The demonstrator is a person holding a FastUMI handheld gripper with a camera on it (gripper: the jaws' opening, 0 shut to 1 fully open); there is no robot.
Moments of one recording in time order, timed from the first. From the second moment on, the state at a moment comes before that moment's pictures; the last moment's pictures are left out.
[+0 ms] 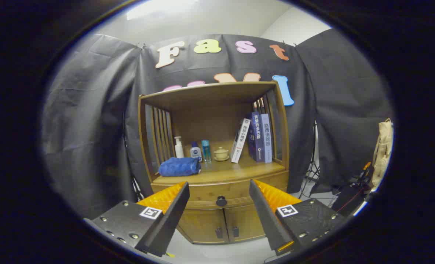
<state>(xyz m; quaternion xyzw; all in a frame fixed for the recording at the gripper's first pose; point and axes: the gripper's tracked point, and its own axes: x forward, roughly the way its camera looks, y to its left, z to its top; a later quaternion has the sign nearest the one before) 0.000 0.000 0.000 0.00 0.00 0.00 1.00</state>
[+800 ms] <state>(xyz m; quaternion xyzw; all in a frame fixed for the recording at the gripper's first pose) 0.019 -0.001 -0.032 -0.01 0.01 0.01 1.00</state>
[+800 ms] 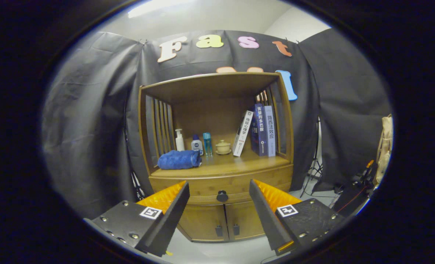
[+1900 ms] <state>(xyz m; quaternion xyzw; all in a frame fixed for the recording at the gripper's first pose) 0.181 -0.004 -0.154 -0.03 0.05 0.02 1.00</state>
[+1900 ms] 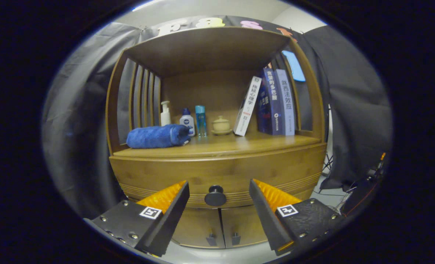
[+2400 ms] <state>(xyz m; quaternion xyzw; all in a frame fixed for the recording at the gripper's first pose) 0.216 -0.002 -0.190 -0.05 0.08 0.01 1.00</state>
